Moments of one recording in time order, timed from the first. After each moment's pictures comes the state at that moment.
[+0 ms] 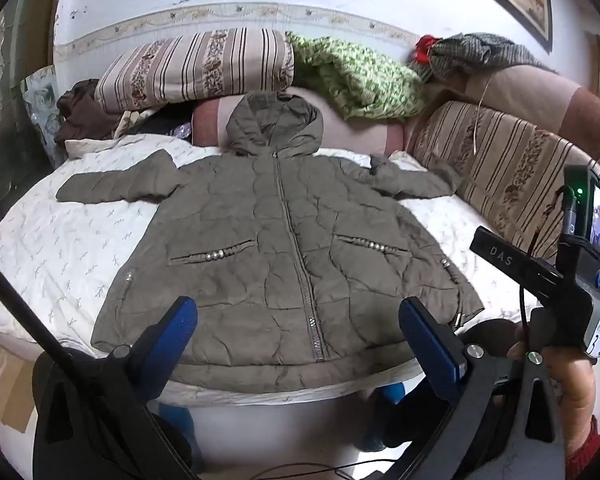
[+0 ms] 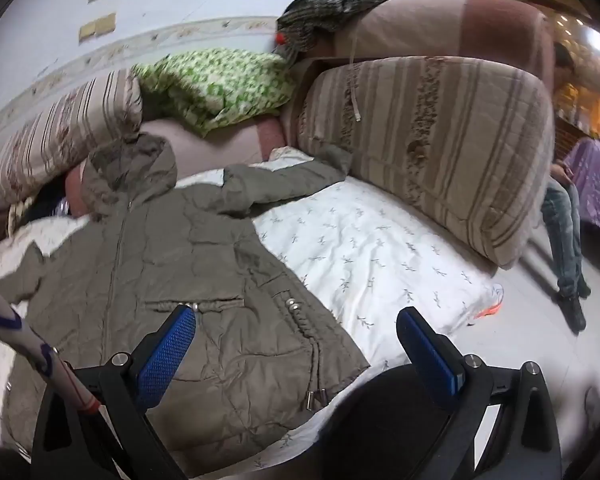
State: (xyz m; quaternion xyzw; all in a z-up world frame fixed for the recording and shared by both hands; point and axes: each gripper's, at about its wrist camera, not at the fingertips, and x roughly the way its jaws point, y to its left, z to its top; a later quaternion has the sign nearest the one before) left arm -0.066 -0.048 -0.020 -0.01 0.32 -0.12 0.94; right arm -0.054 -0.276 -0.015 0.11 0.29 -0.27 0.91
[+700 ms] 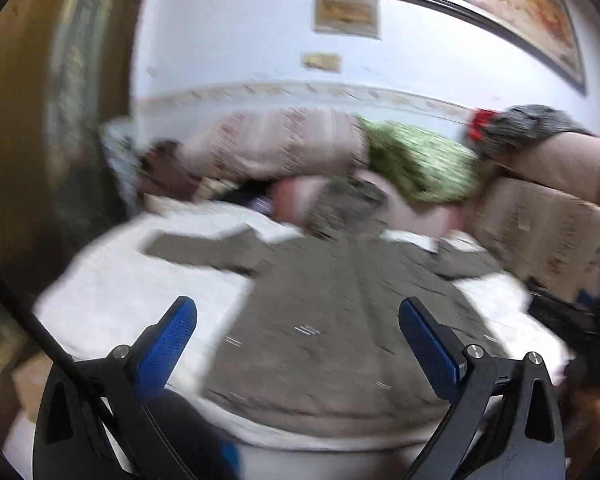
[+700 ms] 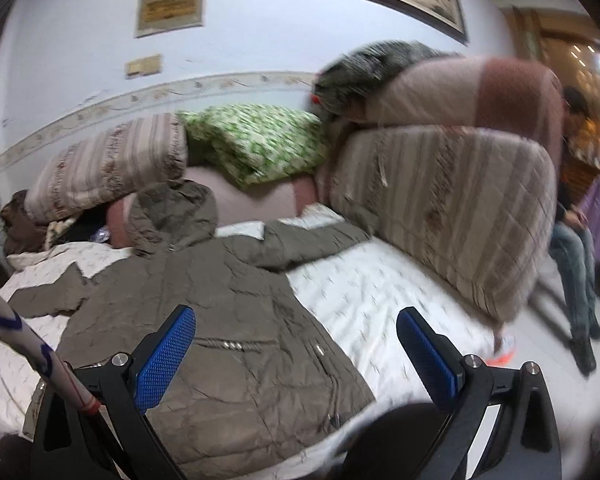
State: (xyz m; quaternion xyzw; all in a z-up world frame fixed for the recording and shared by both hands) left arm -0.108 0.020 0.060 0.00 0.19 0.04 0.98; right arm -0.079 -0.237 0.044 0.04 0.21 -0.20 0.96
